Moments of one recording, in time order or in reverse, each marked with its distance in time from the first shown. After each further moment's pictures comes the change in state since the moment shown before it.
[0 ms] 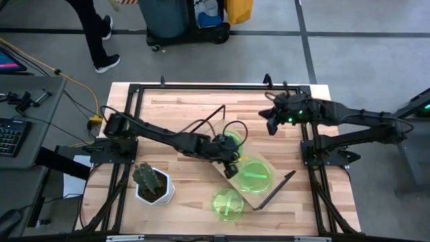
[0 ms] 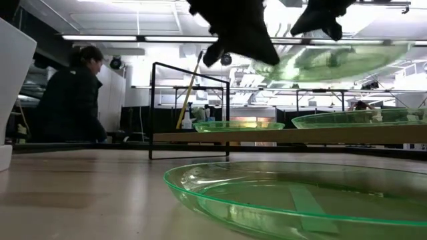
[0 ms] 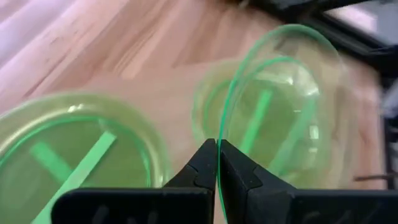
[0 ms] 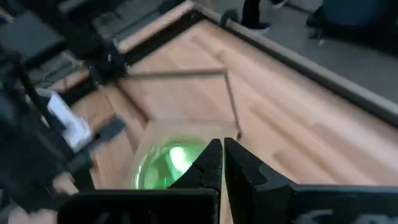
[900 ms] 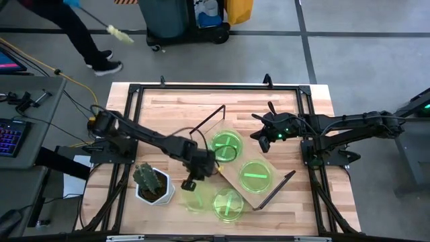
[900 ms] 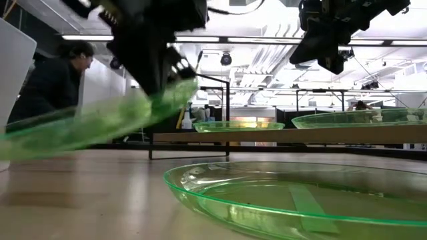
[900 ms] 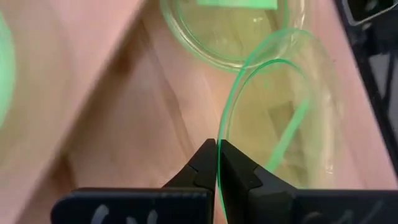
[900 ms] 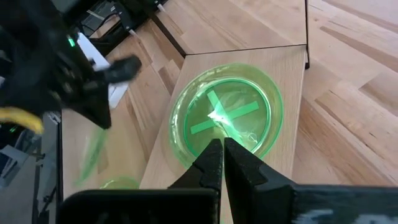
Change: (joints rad) left arm -0.029 -0.159 -0.290 -0.250 0.491 0.601; right arm 0.133 0.068 -0.264 0.263 -0.137 0.187
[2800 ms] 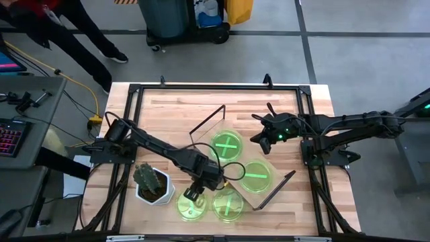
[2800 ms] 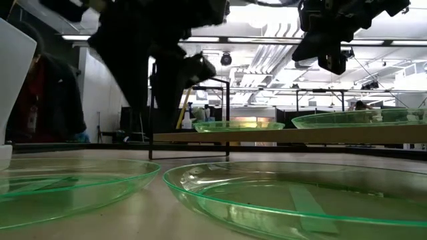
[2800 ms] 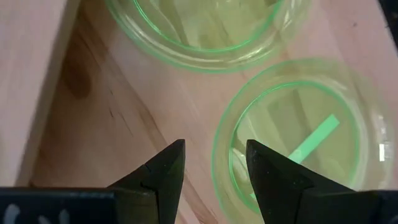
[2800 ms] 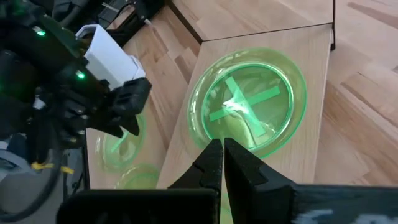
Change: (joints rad) left arm -0.105 0.207 0.237 -0.186 -0.093 0.108; right arm 0.002 0.000 0.000 0.002 -0.083 0.049
